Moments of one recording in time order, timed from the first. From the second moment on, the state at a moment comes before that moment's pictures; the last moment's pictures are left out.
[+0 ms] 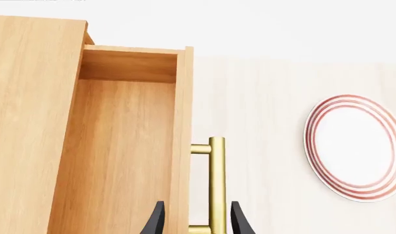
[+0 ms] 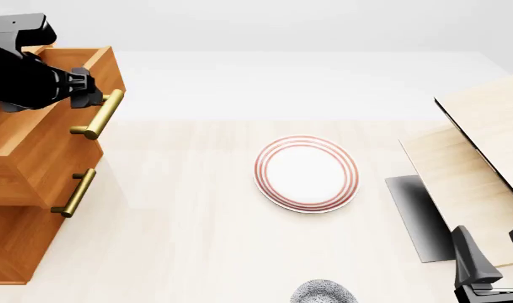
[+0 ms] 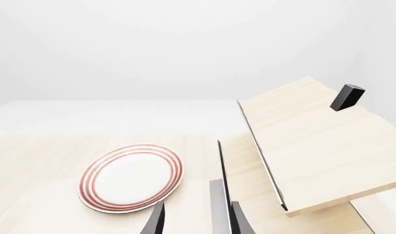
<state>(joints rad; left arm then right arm) -0.04 1.33 -1.38 0.91 -0.08 0.00 0.01 0.00 0.00 0.00</state>
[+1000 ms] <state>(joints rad) -0.19 1.35 -1.42 0.93 -0.13 0.00 0.01 0.00 0.00 0.00</state>
